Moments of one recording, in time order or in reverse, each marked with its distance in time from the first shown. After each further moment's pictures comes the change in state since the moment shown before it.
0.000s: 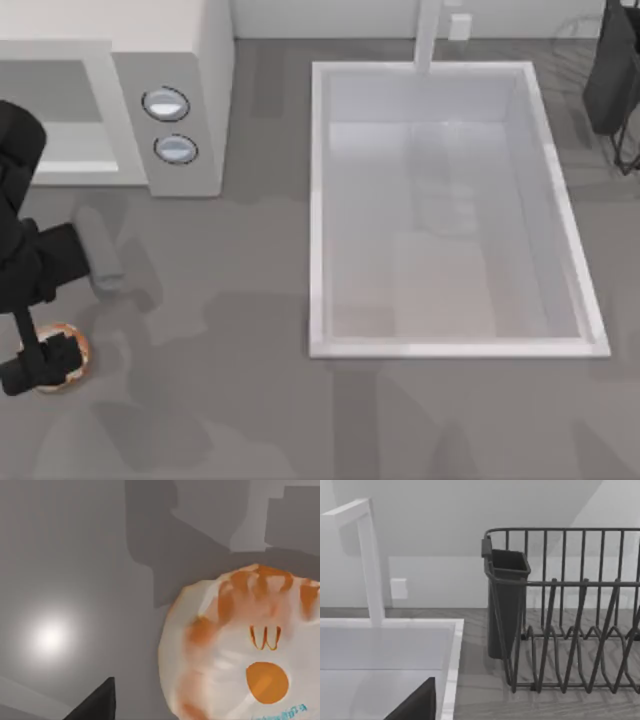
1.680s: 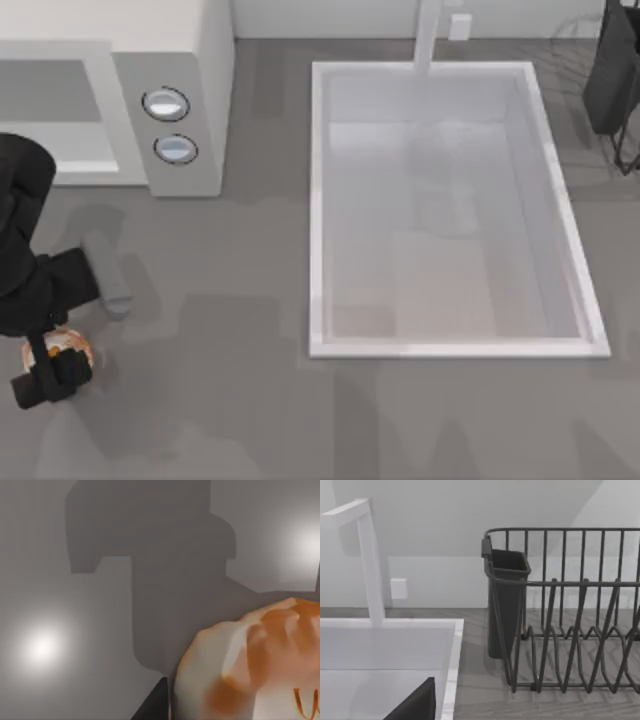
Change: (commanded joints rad) left arm 0.001 0.111 -0.107 0.218 0.000 0.003; right arm 0.000 0.000 0.000 0.000 0.000 0.000
